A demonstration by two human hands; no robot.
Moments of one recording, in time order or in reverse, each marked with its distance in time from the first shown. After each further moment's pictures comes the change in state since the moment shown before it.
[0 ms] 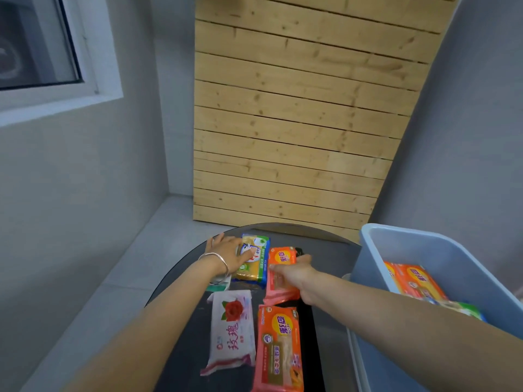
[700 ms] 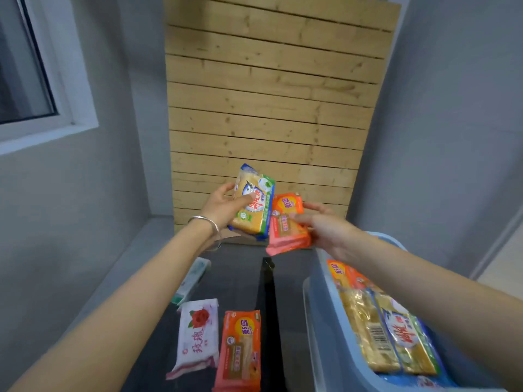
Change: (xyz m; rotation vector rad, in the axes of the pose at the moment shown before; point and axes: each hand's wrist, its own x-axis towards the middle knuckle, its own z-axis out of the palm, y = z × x) left_hand -0.065 0.122 -0.126 -1.337 0.207 0.078; right_hand -0.079 -0.060 -0.133 0.404 -0.124 -0.377
